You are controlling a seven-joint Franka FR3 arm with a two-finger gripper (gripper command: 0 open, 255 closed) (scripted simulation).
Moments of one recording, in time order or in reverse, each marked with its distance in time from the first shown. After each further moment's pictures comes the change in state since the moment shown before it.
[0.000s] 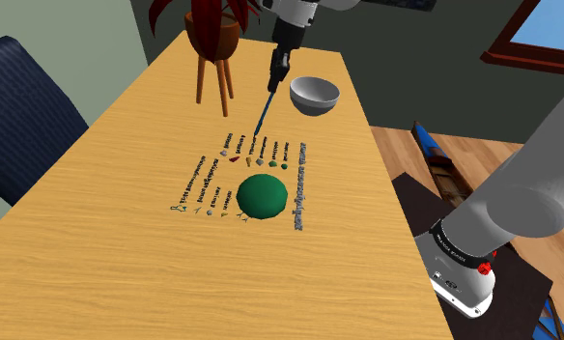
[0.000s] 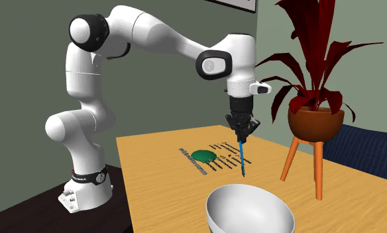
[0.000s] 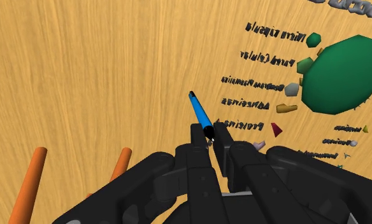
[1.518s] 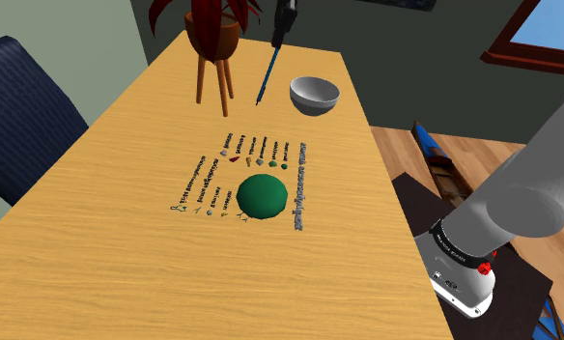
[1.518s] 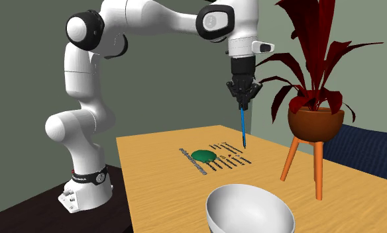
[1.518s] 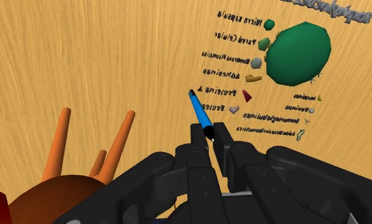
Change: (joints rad) arm -0.005 -0.037 -0.004 0.256 -0.017 -0.288 0.057
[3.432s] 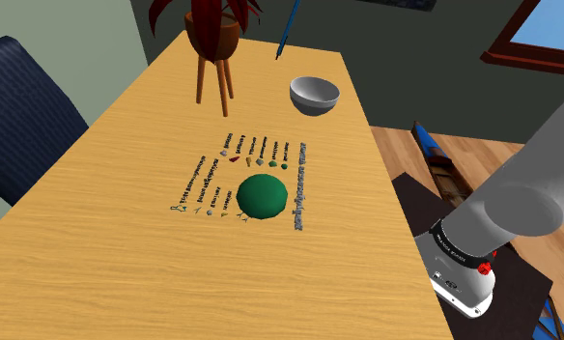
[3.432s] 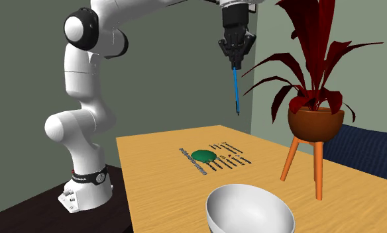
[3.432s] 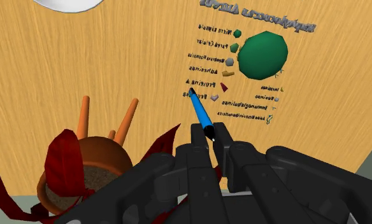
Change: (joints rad) arm -0.035 0.006 -0.021 0.362 0.001 -0.360 0.018
